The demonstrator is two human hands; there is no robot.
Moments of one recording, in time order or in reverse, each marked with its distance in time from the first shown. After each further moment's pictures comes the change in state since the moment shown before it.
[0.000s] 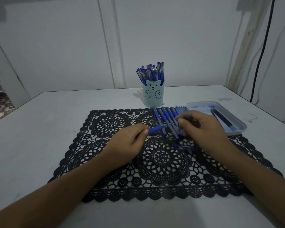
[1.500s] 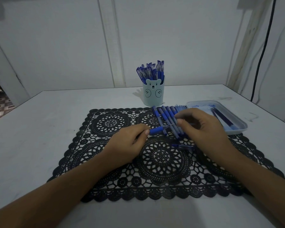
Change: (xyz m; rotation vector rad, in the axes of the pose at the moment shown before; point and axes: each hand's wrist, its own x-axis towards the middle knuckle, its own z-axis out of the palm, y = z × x) left_hand 0.000 0.004 -0.001 0.015 -0.037 -0.013; right_hand -0.004 -0.001 0.002 -0.088 0.052 -0.170
